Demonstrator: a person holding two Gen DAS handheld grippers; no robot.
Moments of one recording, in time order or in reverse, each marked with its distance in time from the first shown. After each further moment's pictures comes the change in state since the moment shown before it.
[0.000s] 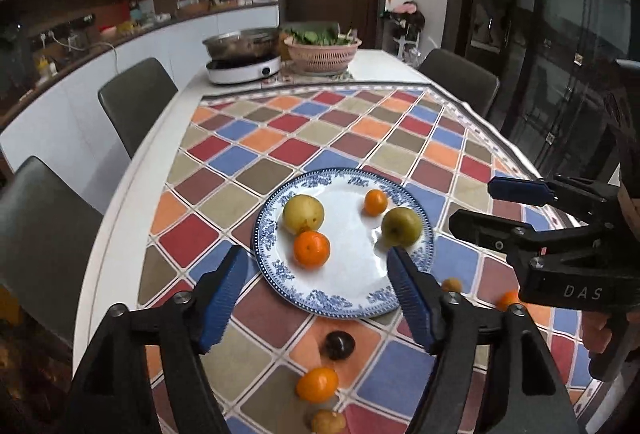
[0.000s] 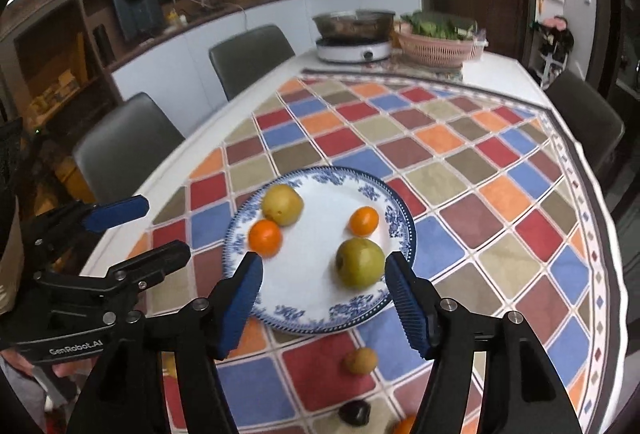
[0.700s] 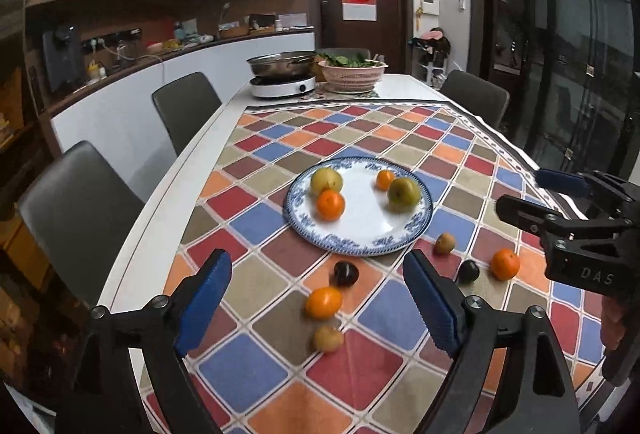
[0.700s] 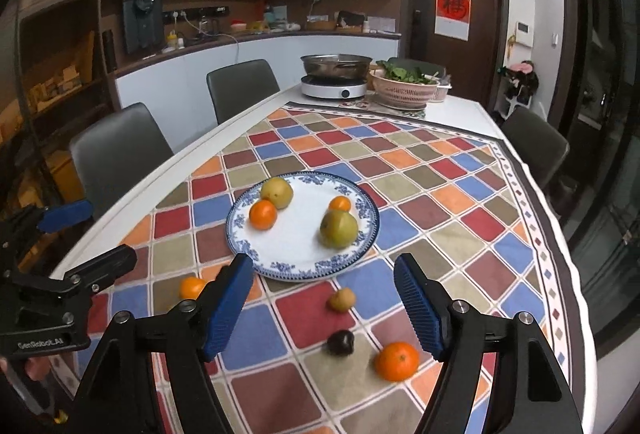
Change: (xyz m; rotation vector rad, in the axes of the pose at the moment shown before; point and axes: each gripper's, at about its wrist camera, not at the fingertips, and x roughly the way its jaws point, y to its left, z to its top) left arm -0.072 -0.022 -0.086 -0.049 -0.110 0.143; right arm -0.077 0.028 -0.075 -0.064 -0.158 -0.146
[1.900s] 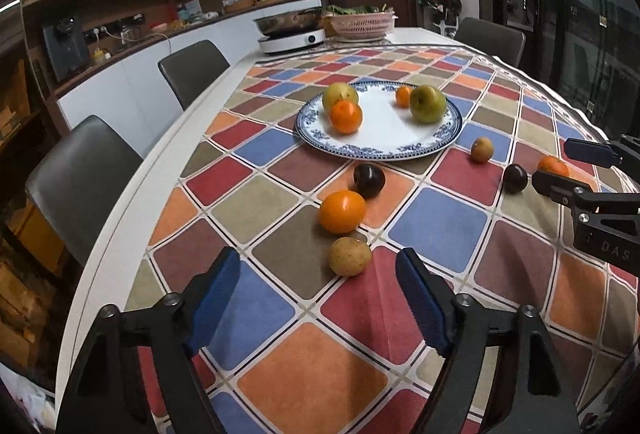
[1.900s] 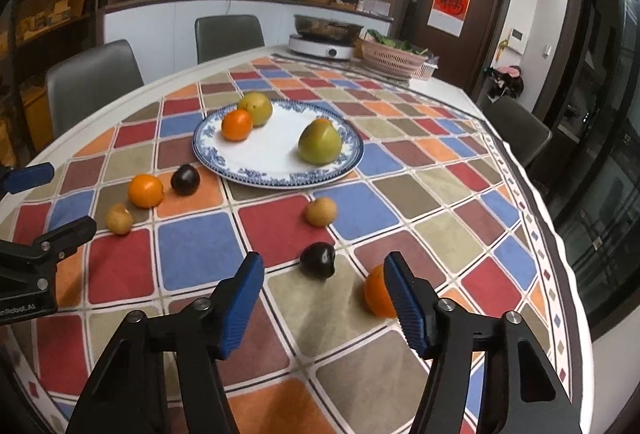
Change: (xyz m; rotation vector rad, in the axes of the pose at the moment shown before) left arm 0.047 -0.006 -0.074 0.073 0.112 0.077; right arm 0.036 0.010 -0.078 -0.104 0.089 -0.129
